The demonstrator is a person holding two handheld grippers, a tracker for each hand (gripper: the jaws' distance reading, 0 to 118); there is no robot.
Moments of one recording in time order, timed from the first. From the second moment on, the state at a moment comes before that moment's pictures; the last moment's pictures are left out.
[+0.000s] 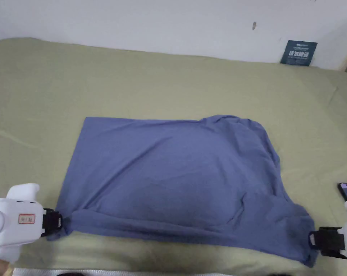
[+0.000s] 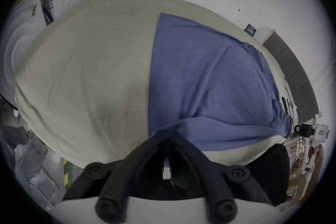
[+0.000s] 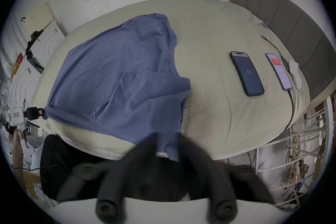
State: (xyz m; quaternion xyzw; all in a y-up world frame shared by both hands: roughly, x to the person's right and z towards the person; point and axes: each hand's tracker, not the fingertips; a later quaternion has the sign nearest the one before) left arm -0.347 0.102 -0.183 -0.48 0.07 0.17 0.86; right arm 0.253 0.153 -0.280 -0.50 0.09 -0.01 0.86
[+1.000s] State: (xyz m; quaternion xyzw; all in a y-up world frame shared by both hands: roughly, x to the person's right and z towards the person) left arm -0.393 0.171 -0.267 -0.47 0.02 0.17 0.87; right arm 0.219 0.184 -0.425 -0.45 0.14 0.07 0.88
